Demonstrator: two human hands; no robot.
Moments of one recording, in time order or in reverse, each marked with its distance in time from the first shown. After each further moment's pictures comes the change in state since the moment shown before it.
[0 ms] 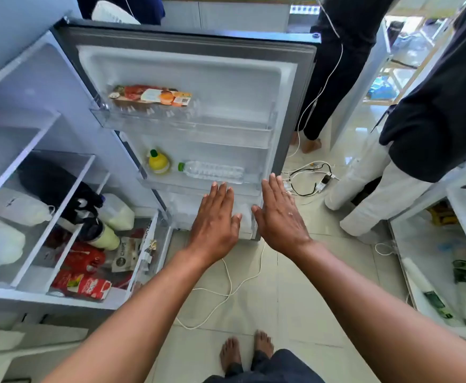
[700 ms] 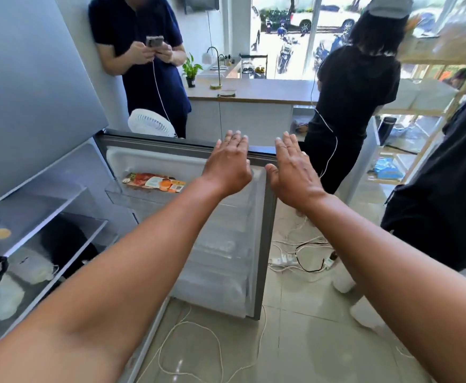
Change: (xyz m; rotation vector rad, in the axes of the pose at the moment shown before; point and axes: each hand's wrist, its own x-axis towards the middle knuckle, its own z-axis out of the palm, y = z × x) left_hand 0.193 0.148 -0.173 0.281 0.274 0.076; right_hand 0.141 0.005 -0.229 -0.086 0.307 -0.189
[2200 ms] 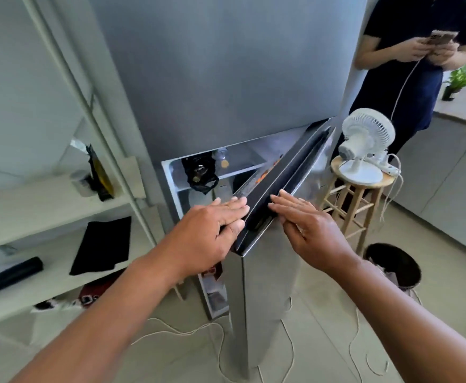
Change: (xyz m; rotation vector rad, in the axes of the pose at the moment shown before) left_hand -0.325 -0.092 -0.089 -0.140 0.297 -0.644; right_hand -0.042 -0.195 0.137 0.670 -0.274 -1.073
